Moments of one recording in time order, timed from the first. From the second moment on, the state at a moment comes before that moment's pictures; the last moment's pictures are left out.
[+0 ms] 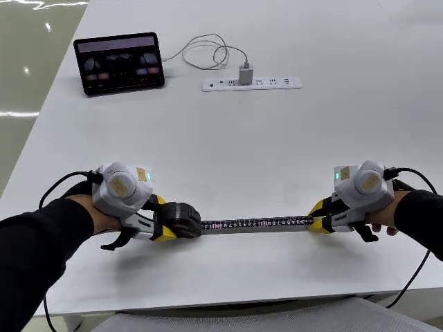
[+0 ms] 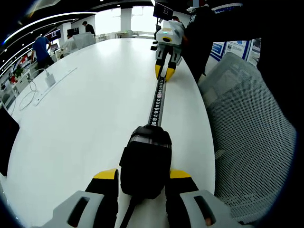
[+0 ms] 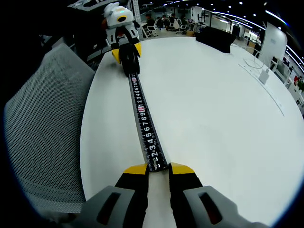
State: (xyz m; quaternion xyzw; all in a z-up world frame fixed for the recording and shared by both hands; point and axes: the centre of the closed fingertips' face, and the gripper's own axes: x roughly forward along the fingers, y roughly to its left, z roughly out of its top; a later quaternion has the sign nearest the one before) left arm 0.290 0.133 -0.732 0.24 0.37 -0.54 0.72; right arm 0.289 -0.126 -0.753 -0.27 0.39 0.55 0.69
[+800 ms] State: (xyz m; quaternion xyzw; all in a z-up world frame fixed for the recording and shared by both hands) left arm 0.290 0.149 -0.718 0.12 0.38 -0.46 0.79; right arm 0.282 -0.128 -0.748 -0.23 0.41 0.52 0.71
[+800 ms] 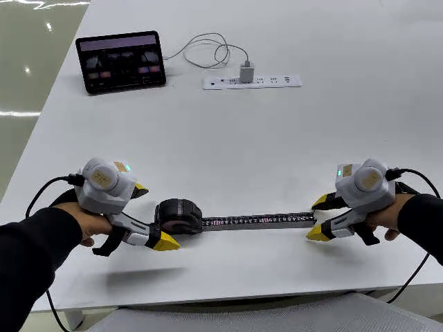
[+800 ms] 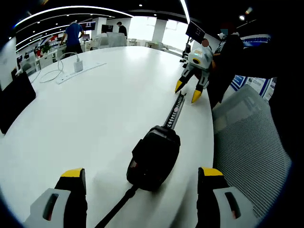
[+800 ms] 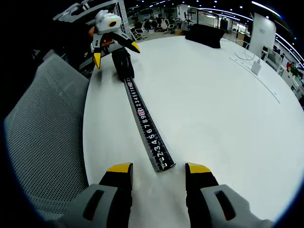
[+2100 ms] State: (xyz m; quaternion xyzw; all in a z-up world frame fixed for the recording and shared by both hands) left arm 0.279 0.212 -0.692 0.01 0.32 -0.31 0.90; right arm 0.262 -0.193 -0.712 -0.11 0.35 0.35 0.86
